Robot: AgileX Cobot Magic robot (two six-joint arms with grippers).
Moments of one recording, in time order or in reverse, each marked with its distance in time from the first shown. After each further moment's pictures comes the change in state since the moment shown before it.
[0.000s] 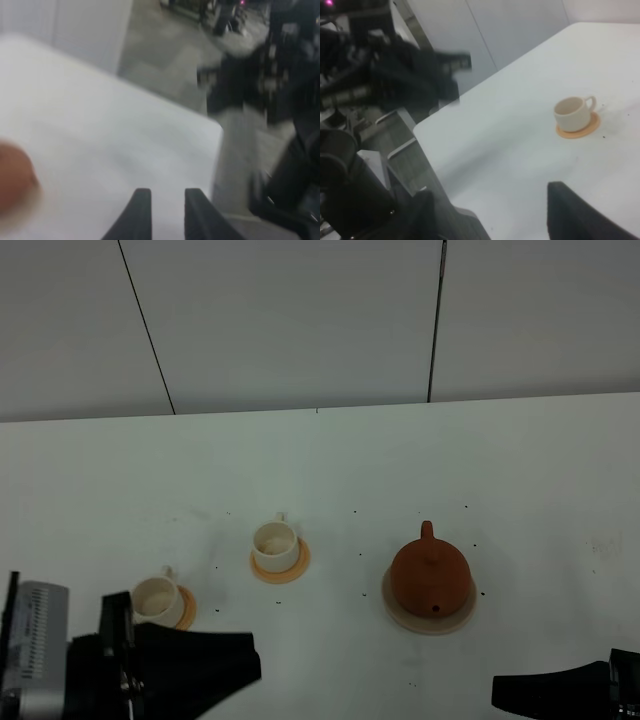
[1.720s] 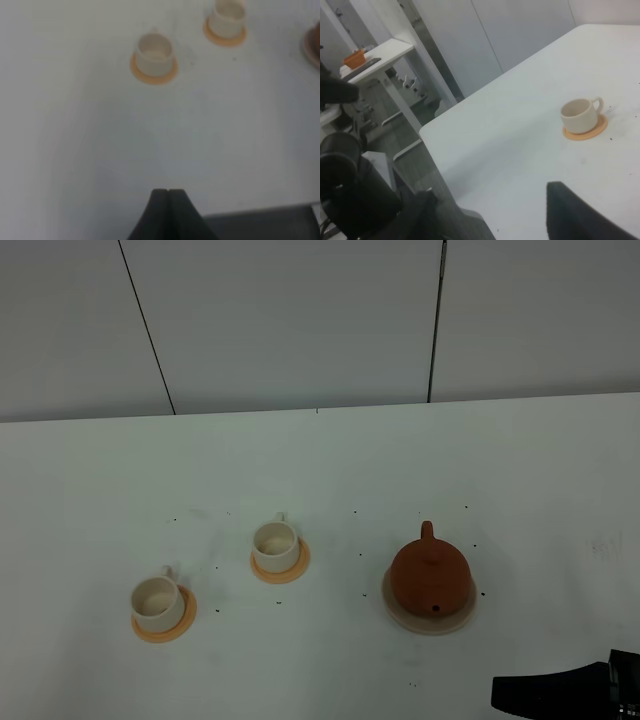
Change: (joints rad) left arm 0.126 -1.040 -0.256 1.669 0.256 -2.021; right arm 0.000 0.000 0.000 0.000 0.007 0.007
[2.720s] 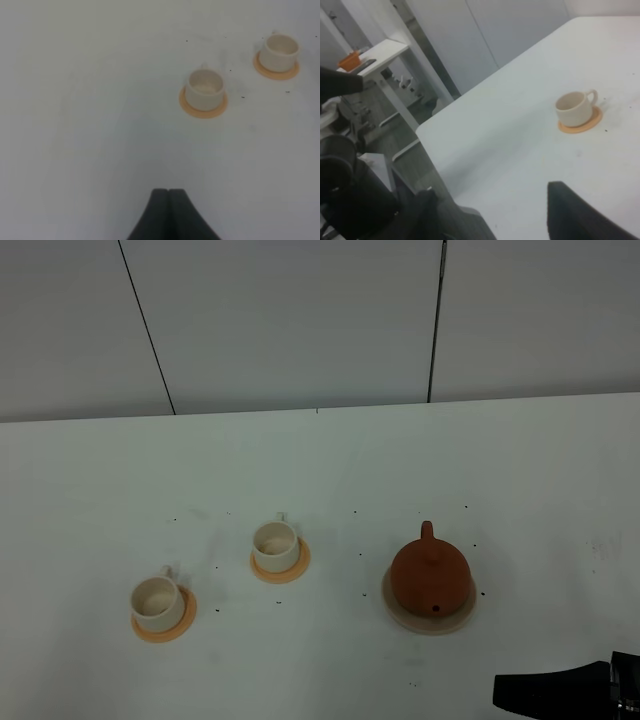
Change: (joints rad) left arm 0.000 -0.004 0.063 0.121 -0.140 0.012; right arm 0.000 0.000 0.000 0.000 -0.028 0.038
